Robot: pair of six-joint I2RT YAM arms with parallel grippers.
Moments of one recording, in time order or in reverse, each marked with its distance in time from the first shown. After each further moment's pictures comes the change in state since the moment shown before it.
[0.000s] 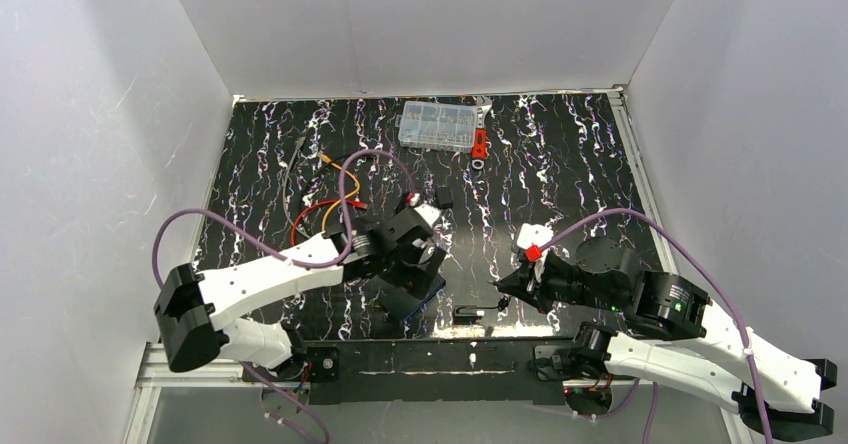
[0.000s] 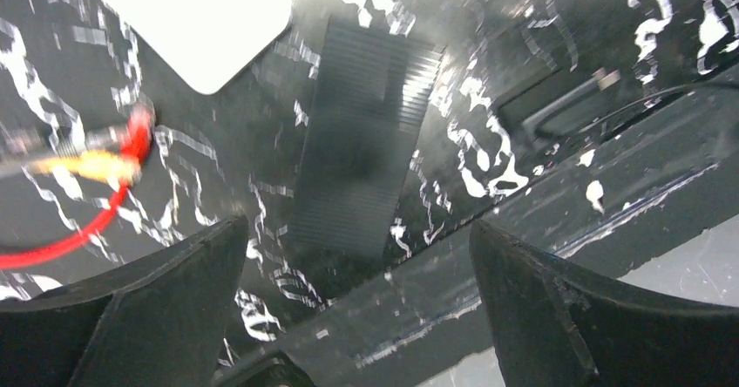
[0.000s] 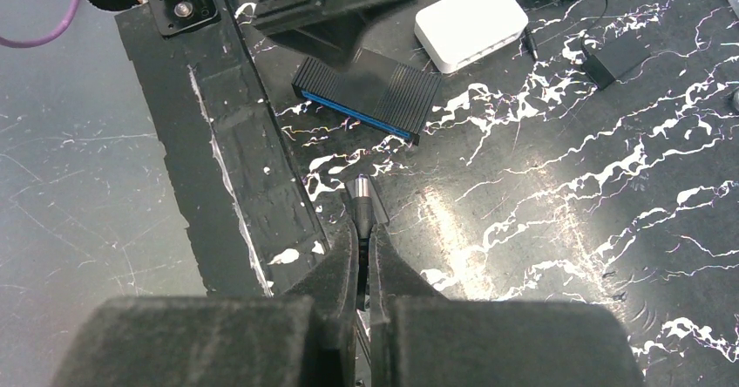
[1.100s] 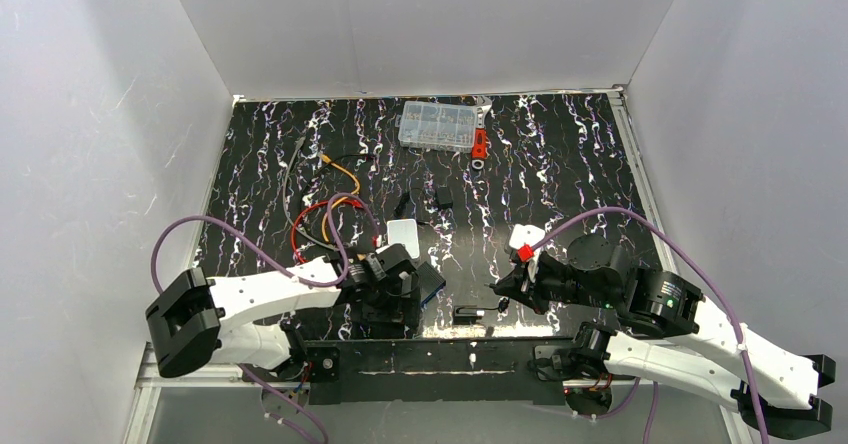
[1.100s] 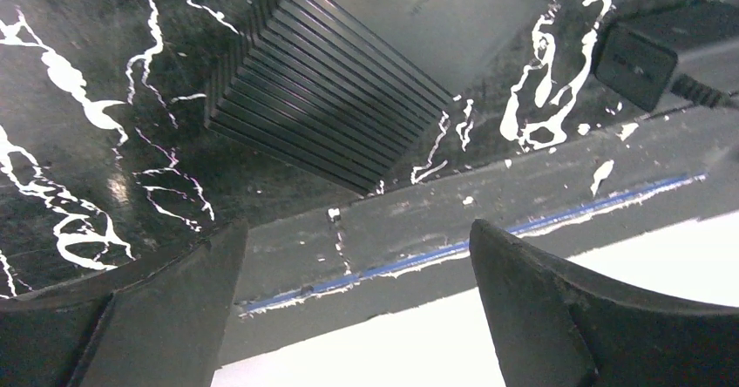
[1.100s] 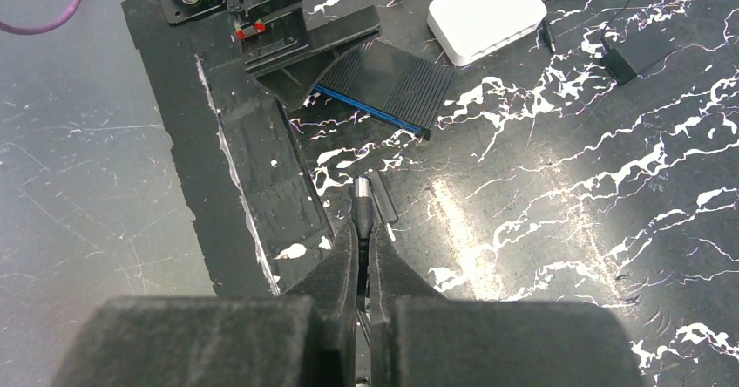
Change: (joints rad) left arm -0.014 -0.082 -0.354 0.080 0.194 -0.533; right arm 0.000 0.035 0.000 0.002 -0.025 0.001
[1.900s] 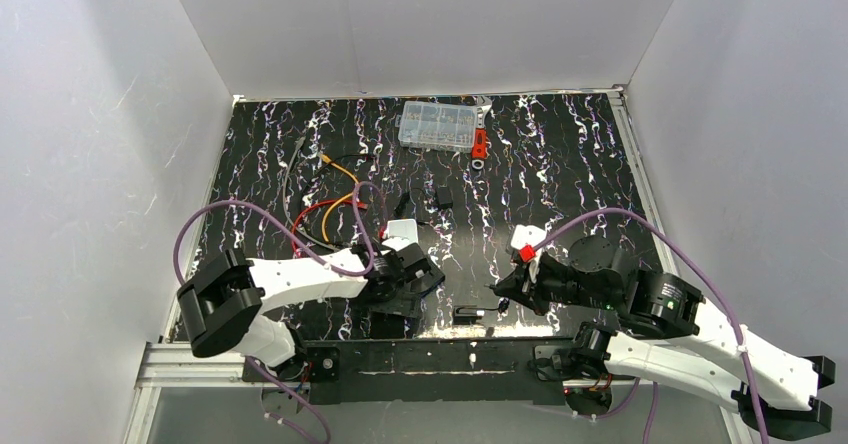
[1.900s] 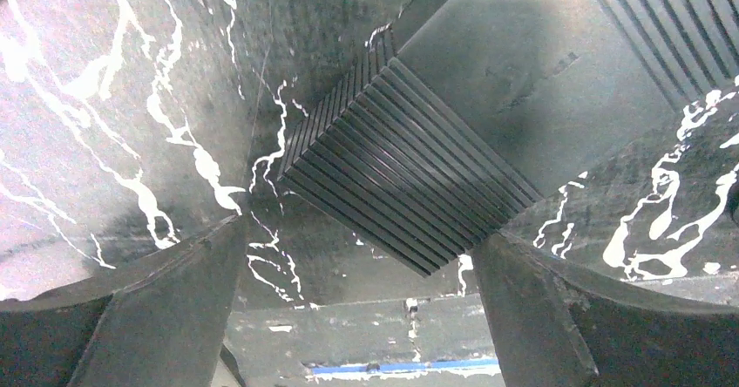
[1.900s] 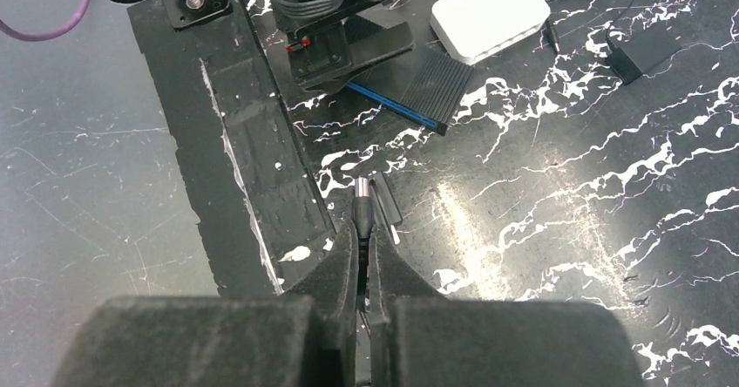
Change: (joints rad) left arm 0.000 0.183 0.065 -0.044 -0.242 0.050; right arm 0.000 -0.018 -0.016 0.010 -0.003 0.016
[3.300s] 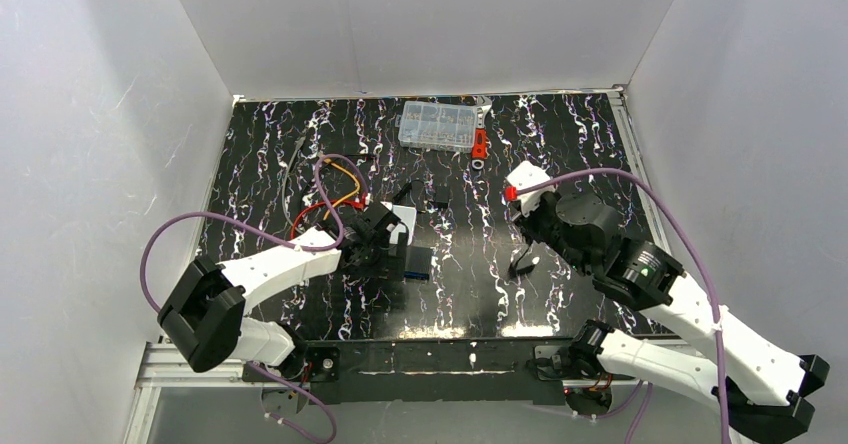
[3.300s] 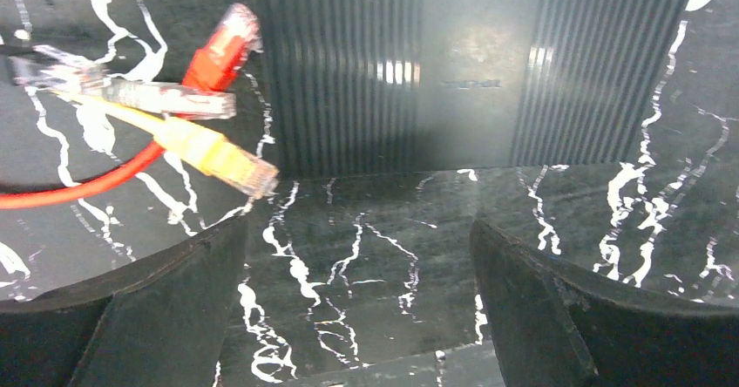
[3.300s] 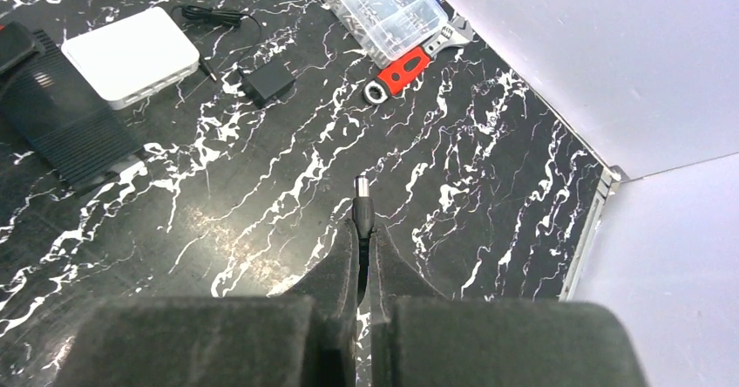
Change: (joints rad) left arm 0.311 -0.078 0.016 0.122 0.062 0.327; right arm -0.190 0.220 0.158 0.174 0.521 -0.314
